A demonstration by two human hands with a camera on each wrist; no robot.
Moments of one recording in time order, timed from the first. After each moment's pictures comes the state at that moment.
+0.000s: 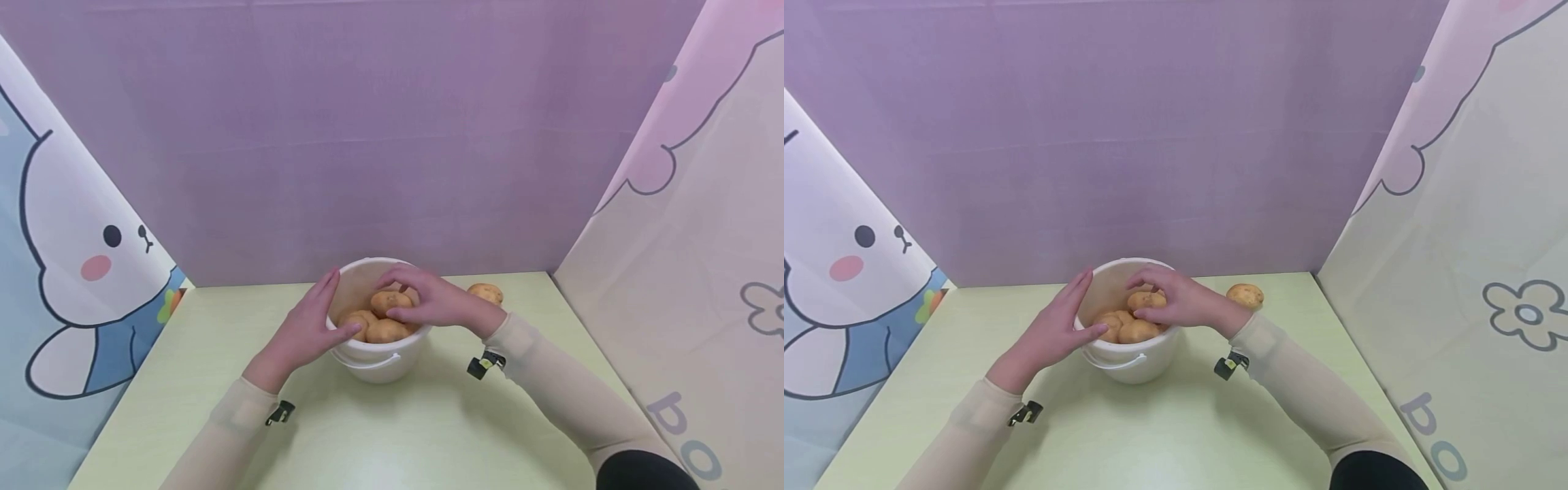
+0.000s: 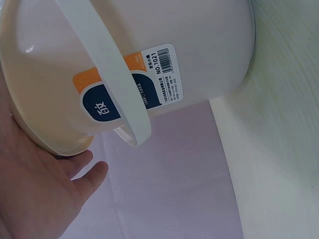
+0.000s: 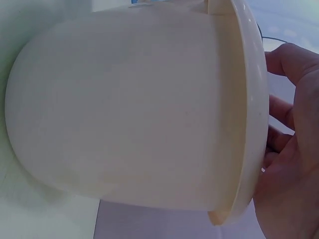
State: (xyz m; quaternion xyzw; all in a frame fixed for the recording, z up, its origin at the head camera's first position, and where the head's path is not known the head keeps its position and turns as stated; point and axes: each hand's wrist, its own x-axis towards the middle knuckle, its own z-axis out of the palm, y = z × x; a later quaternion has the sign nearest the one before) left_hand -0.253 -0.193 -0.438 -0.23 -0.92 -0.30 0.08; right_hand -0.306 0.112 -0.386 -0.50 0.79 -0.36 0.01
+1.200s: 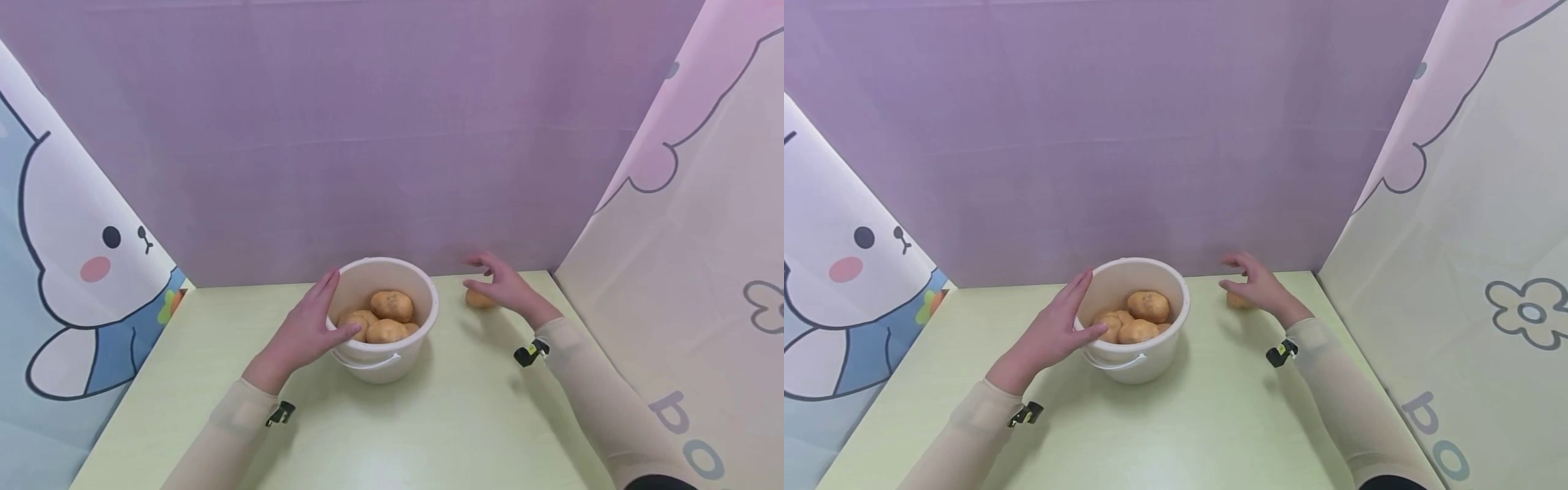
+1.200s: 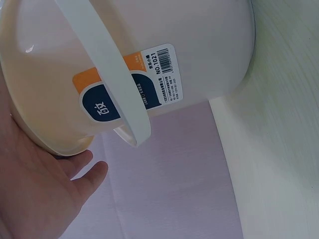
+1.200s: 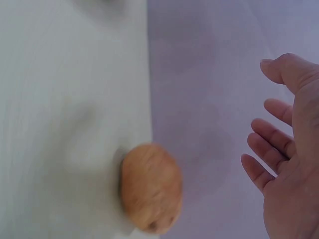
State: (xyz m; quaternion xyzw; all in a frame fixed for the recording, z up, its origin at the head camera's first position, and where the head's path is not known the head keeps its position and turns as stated) left_hand -0.250 -0.191 -0.436 -0.22 -0.92 -0.30 0.08; right_hand -0.361 0.258 -0.449 -0.25 0.88 -0.40 -0.05
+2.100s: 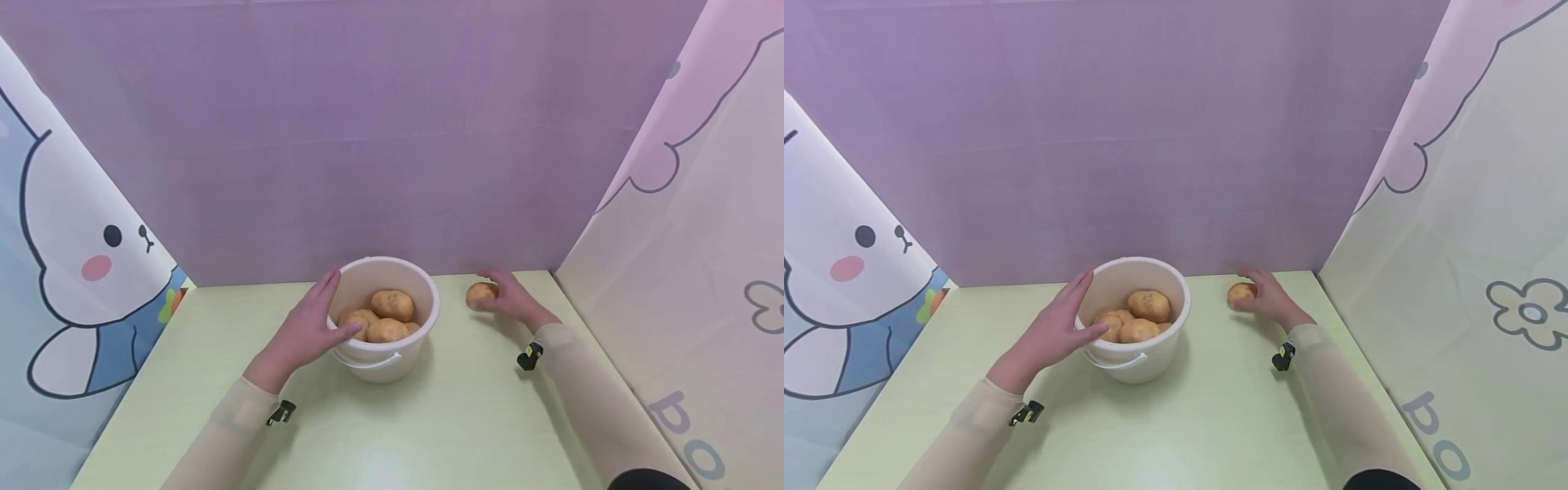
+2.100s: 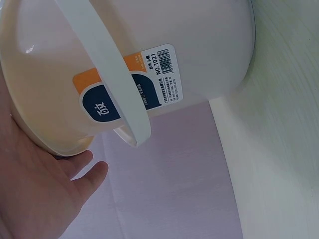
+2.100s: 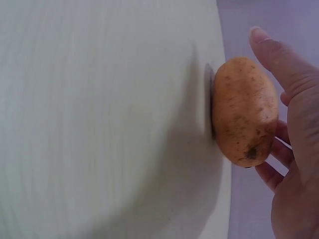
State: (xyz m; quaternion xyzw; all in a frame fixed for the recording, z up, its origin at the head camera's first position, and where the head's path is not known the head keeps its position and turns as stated) left_hand -0.249 -0.191 -0.435 -0.22 -0.92 -0.30 0.08; right_hand -0.386 0.297 -0.516 -0.21 0.90 -0.37 -0.03
